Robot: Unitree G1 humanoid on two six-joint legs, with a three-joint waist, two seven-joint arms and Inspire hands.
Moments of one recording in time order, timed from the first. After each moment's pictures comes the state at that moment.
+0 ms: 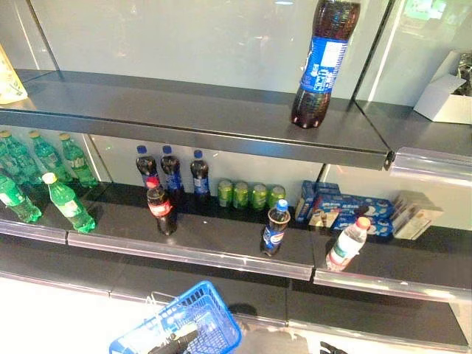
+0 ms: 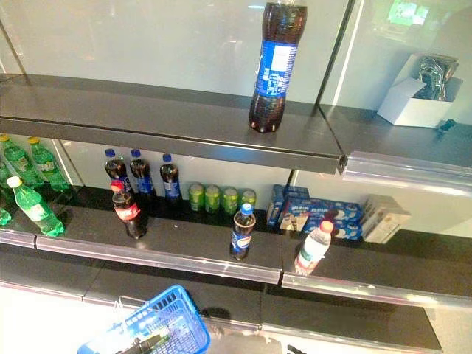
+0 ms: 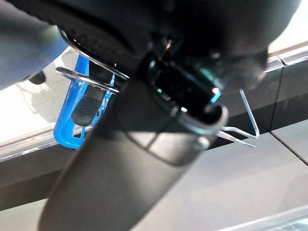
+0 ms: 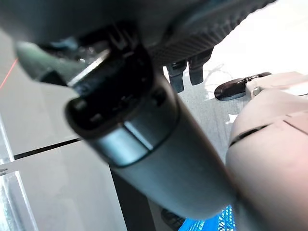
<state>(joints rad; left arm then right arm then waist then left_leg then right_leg) 0.06 0.31 0.00 1.32 -0.84 0.07 -0.50 0.09 -0.23 0.06 1.29 0.18 -0.19 0.15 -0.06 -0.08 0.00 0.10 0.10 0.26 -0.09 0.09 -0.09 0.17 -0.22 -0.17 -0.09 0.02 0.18</state>
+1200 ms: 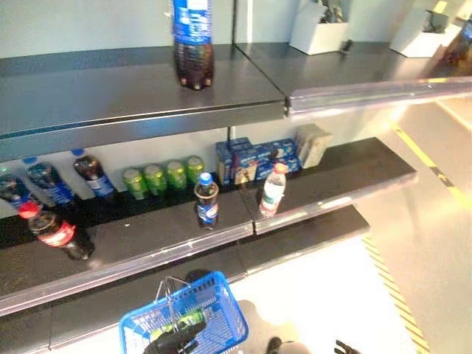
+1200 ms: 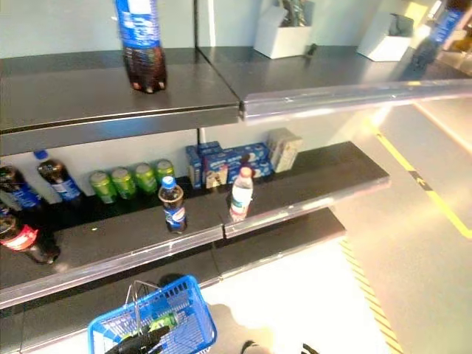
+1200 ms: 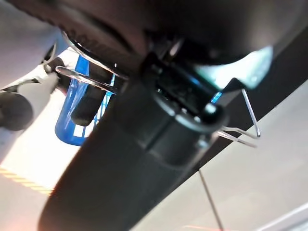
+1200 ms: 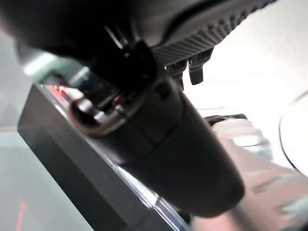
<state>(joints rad) 0.01 0.31 0.02 1.32 -0.73 0.06 -0.54 0.08 -0.27 -0.04 1.31 0.23 -0.21 0.16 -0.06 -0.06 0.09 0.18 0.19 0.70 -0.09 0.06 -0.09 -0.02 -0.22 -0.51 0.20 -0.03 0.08</state>
